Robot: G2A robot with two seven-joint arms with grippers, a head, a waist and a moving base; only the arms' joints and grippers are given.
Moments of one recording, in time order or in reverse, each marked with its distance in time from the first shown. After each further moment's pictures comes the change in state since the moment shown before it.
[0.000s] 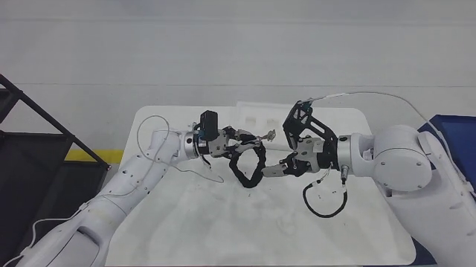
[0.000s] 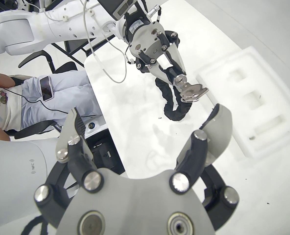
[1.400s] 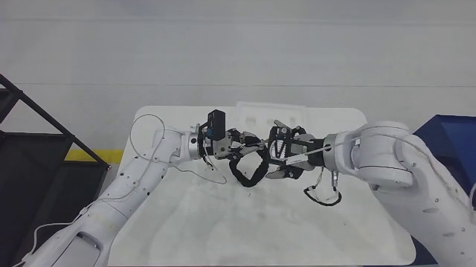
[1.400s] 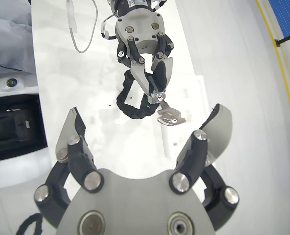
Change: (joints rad) left arm 0.039 -0.010 -0.063 -0.079 -0.104 -0.064 -0.233; right arm 0.087 0.008 -0.119 -0.004 -0.460 -0.483 -0.096
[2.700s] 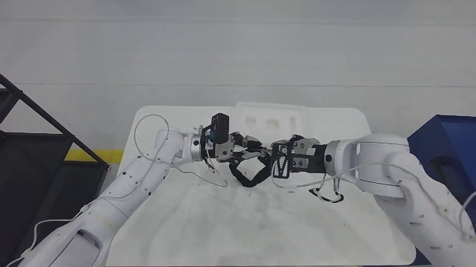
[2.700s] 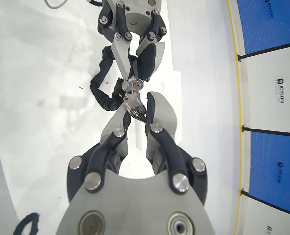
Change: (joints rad) left arm -0.026 0.010 0.061 0.002 -0.002 -0.004 0.024; right arm -0.087 0.019 0.012 -0.006 -0.278 -0.102 -0.167
